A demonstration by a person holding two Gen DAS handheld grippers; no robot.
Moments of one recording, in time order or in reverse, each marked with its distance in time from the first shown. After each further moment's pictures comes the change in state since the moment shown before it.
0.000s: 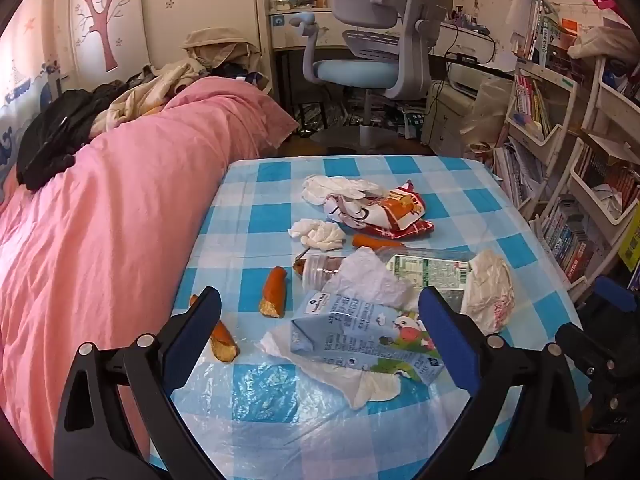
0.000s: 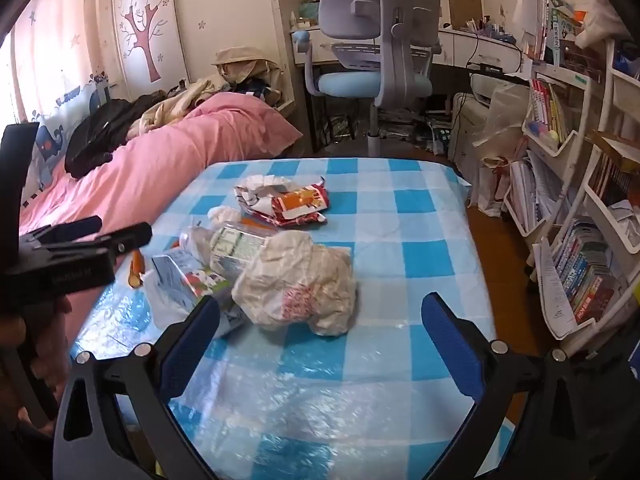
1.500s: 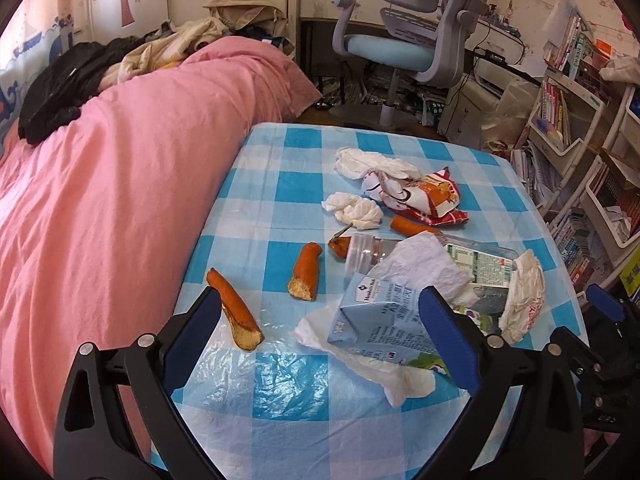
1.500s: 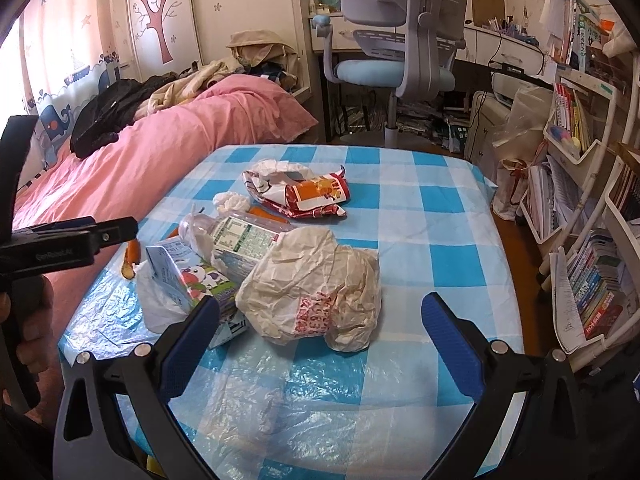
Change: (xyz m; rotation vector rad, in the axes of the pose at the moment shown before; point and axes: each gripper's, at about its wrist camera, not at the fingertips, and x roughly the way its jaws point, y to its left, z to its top) left arm 0.034 0.044 -0.005 -0.134 0.146 -0.024; right arm 0.037 0.012 0.003 -0.029 0.071 0.035
